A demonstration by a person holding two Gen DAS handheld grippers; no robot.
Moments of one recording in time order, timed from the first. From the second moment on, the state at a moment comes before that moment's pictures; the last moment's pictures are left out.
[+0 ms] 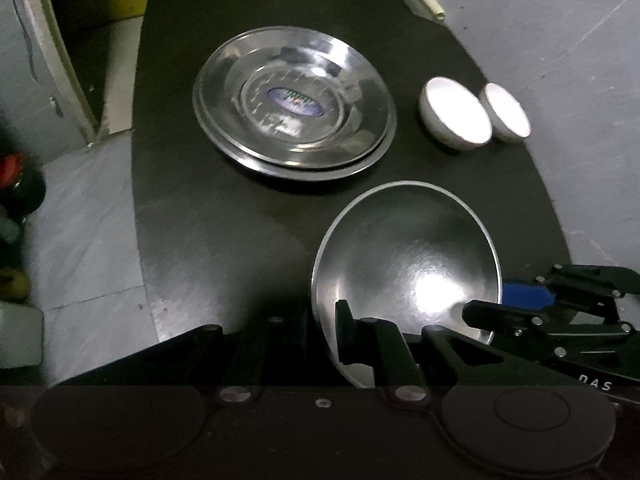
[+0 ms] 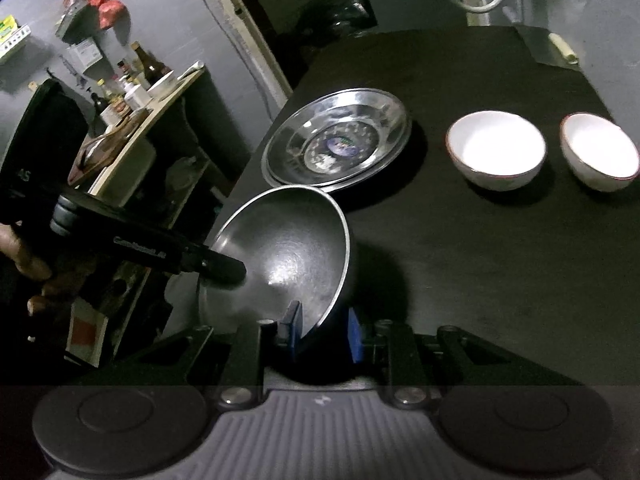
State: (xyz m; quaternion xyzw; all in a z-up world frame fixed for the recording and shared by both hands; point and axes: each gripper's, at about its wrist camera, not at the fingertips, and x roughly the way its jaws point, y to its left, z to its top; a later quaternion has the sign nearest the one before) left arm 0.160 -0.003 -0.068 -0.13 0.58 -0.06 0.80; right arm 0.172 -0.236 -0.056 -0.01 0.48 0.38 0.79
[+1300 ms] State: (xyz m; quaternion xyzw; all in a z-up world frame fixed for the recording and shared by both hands) left arm 0.265 -0.063 -0.024 0.03 0.43 -0.10 0.89; right arm 0.209 -0.289 -0.075 0.10 0.38 0.19 0.90
